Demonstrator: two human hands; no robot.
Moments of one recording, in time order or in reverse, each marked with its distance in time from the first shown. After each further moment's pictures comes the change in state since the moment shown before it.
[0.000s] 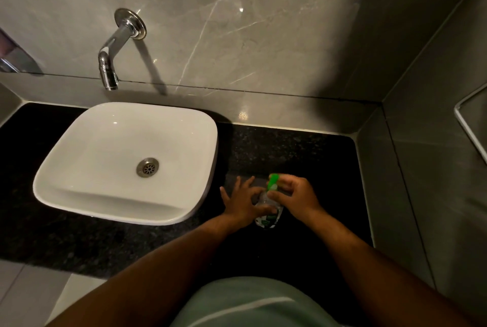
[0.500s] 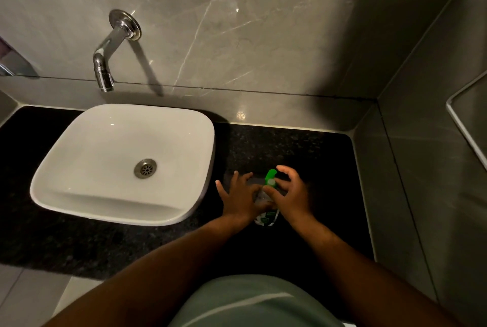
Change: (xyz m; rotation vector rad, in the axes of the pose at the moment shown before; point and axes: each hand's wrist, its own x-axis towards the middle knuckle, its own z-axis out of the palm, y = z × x) left_hand -0.004 0.010 0.002 0.200 0.180 0.026; right_hand -0.007 0.003 0.025 0.022 0.287 0.015
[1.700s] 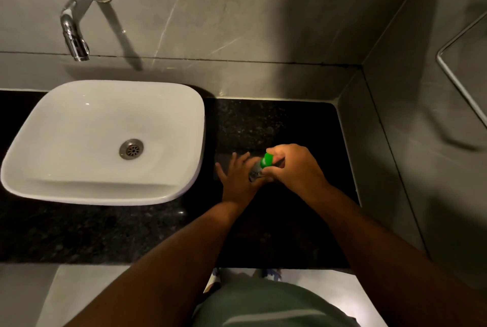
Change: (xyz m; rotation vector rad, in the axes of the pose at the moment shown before) left_hand -0.021 -0.011 0.024 -0.240 0.110 0.130; right_hand -0.044 -0.083 -0.025 -0.641 -0.148 -0.023
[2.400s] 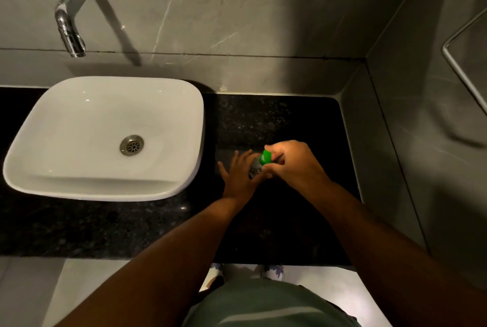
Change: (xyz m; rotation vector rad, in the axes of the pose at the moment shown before) left_hand 0.000 -0.003 0.006 -0.082 -0.038 -0.021; right_hand 0.003 0.002 -0.001 0.034 -0.083 -0.017
